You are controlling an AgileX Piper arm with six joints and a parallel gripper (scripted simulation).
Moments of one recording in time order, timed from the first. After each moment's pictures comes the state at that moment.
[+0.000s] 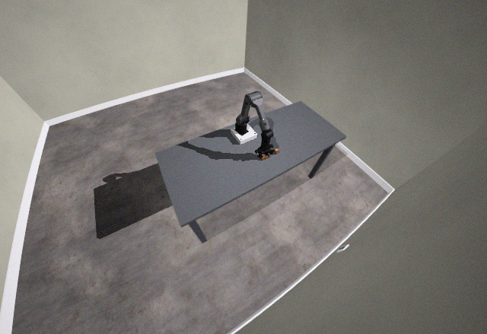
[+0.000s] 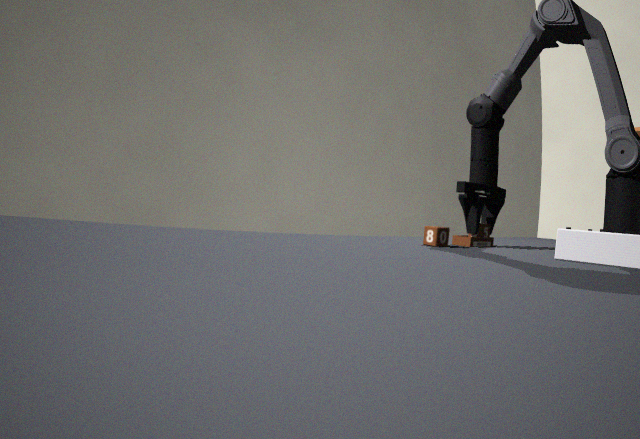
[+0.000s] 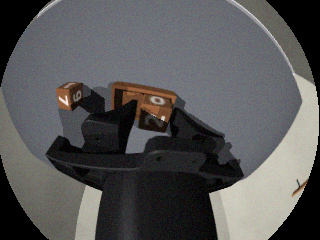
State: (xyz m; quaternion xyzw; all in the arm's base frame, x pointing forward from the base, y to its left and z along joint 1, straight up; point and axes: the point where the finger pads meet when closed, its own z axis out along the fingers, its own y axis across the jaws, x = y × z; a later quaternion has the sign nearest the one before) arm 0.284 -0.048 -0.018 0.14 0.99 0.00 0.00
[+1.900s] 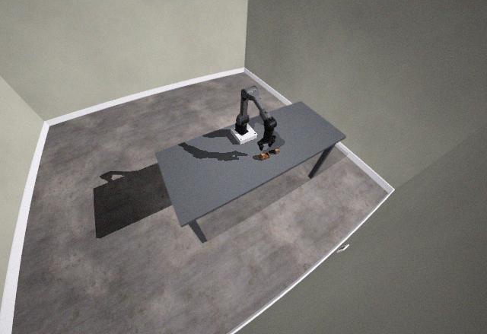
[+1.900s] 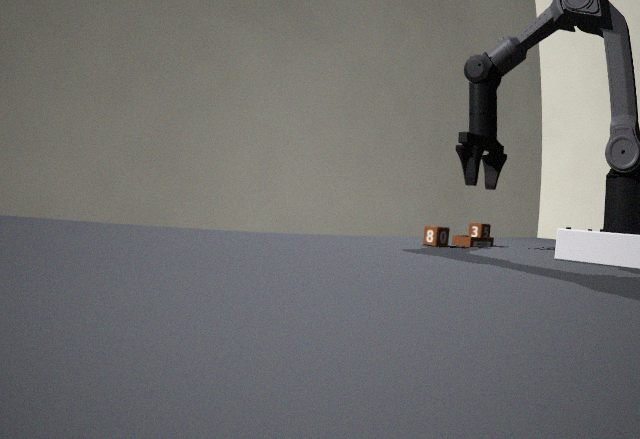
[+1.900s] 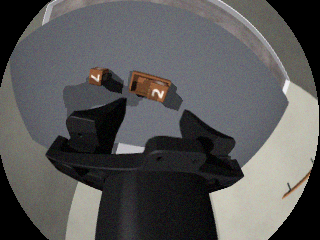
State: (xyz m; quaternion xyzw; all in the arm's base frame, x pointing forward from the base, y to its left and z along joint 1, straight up) arm 0.286 -0.042 0.070 0.10 0.99 0.00 0.00
